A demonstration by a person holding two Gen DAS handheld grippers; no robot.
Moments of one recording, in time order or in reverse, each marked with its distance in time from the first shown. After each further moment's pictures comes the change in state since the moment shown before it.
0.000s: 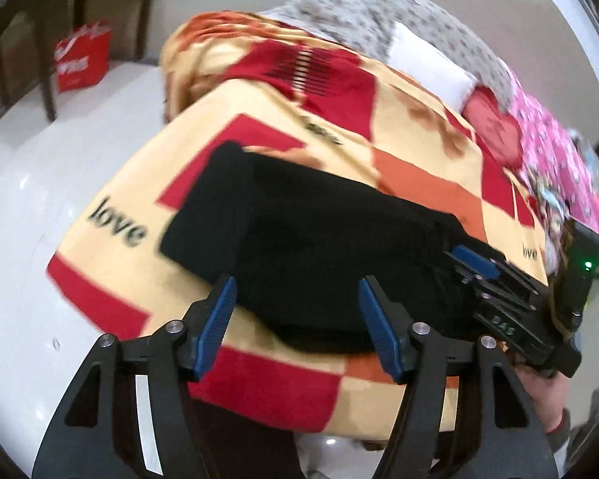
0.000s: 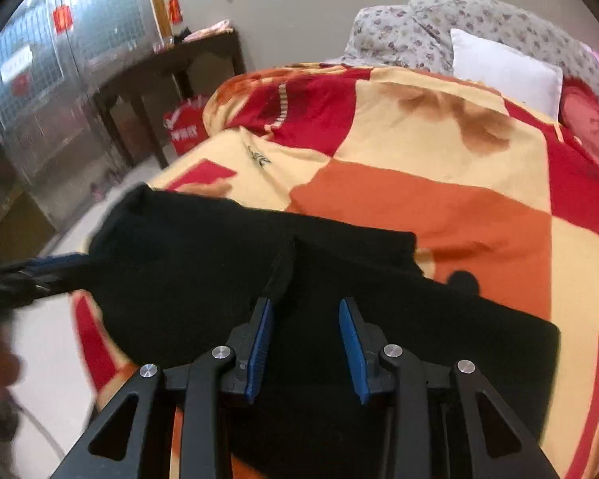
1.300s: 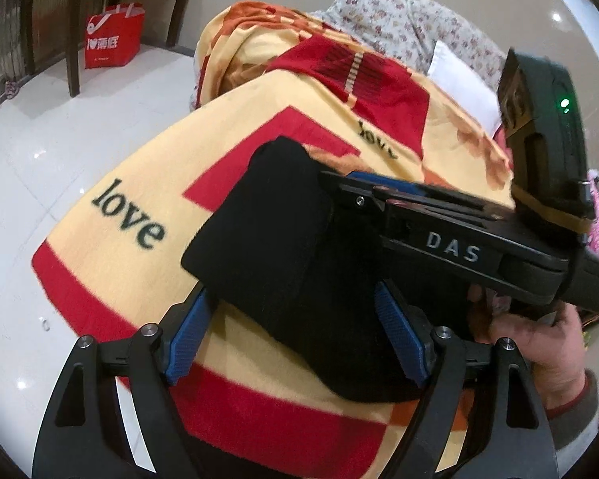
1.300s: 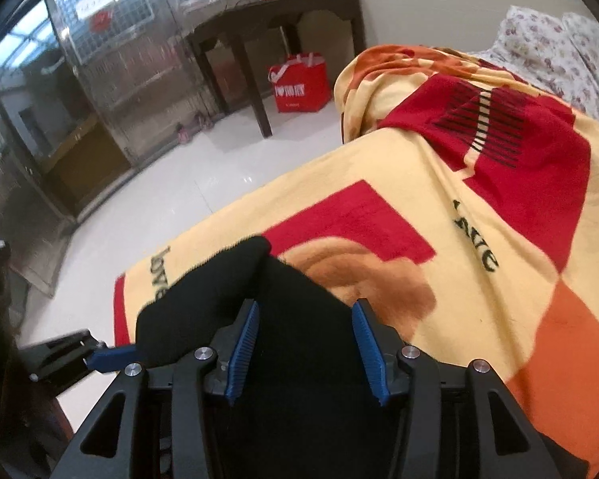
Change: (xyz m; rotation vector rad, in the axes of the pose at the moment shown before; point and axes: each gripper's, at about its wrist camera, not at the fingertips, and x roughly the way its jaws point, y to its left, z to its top) left arm 0.037 0.030 0.005 -0.099 -0.046 0.021; right arm 0.119 0.101 0.094 -0.189 0.142 0.365
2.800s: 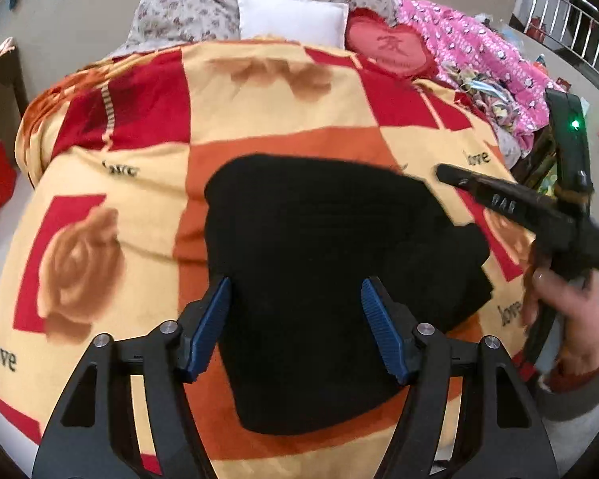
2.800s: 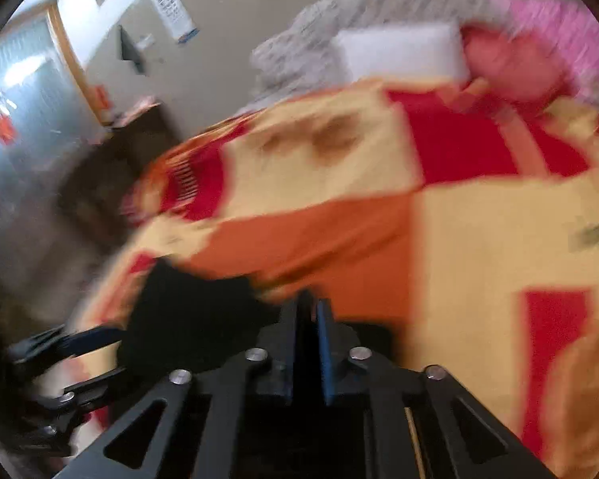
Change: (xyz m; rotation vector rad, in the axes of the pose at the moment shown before) left arm 0.022 -0.183 -0.038 0.586 0.094 -0.145; right arm -0.234 -0.130 -0.183 0.530 -0.295 -0.630
